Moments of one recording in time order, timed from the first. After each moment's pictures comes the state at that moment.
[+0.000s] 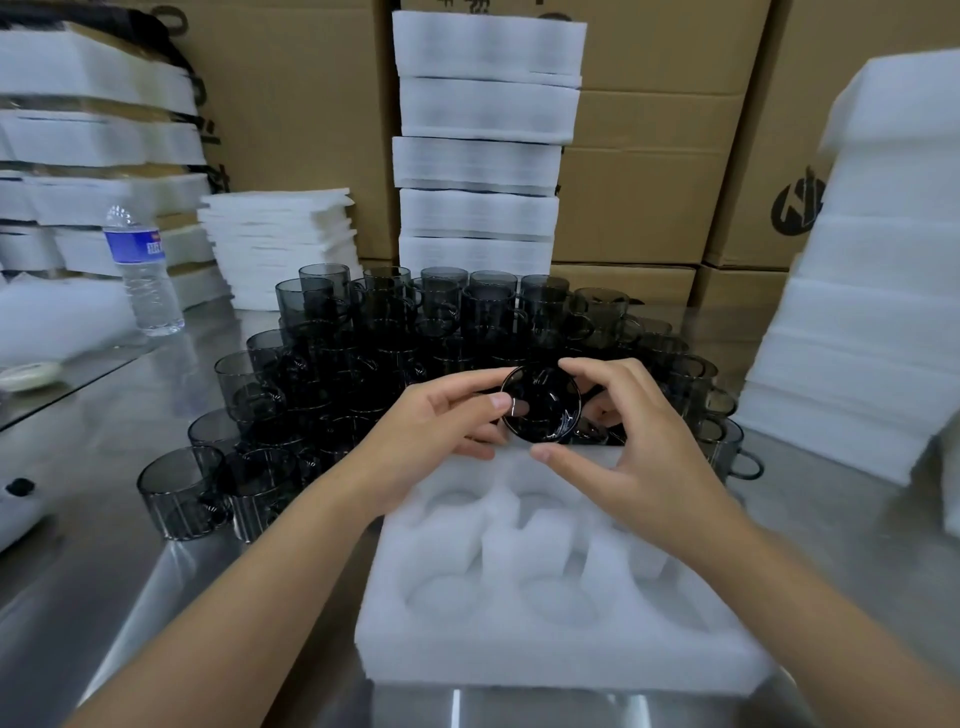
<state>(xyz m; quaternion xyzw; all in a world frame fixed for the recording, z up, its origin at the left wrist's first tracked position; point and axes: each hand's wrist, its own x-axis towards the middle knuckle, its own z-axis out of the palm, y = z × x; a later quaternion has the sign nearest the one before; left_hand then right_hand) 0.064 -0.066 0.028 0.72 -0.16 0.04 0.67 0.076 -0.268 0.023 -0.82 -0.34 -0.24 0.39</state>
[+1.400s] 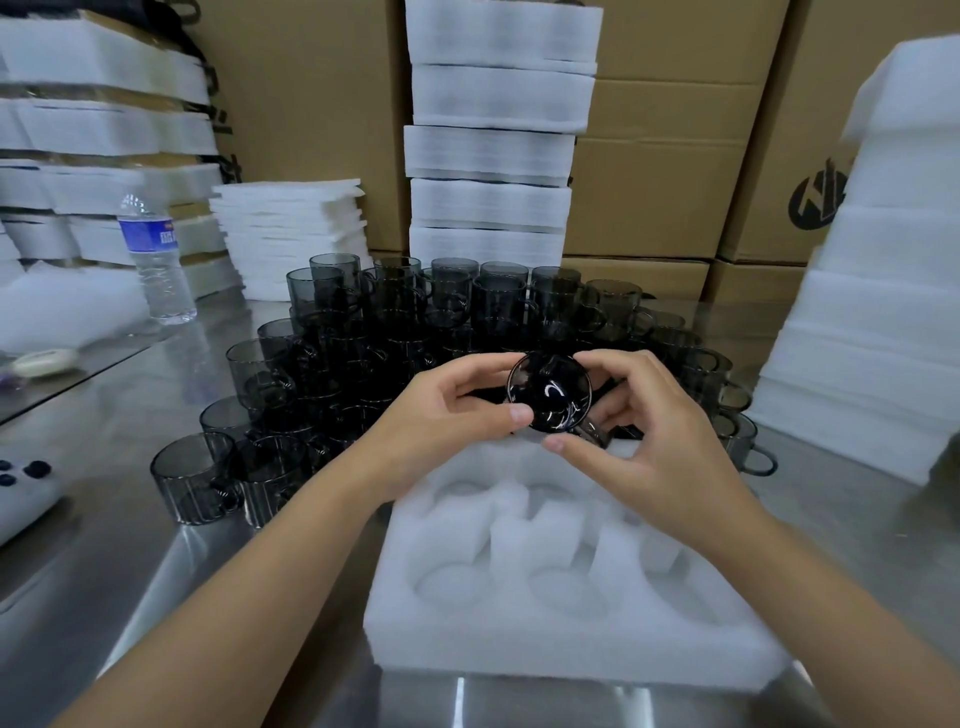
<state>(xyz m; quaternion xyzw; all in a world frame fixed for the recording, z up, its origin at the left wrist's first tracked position) 0.067 -0.061 0.024 0.71 -0.20 0.05 0.67 0.076 -0.268 0.025 -0.79 -0.35 -0.22 0.45</state>
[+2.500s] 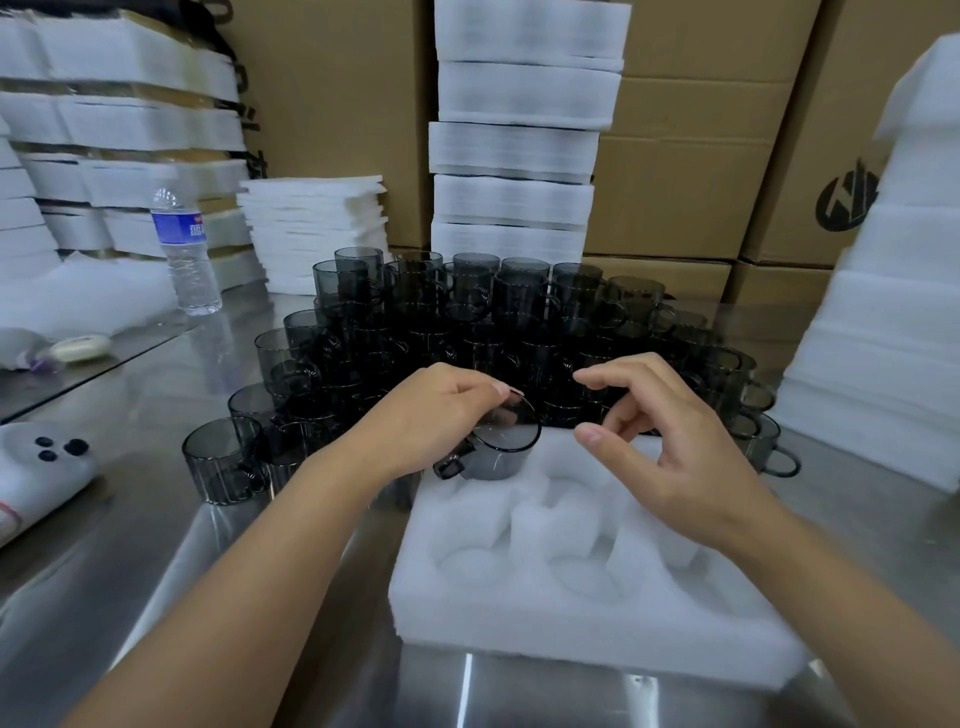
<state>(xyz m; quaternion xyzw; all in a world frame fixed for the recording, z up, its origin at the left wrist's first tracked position) 0.054 -0.051 0.039 0.88 -0.07 0.07 0.47 0.071 -0.270 0.025 -0.81 -0.38 -0.18 0.40</state>
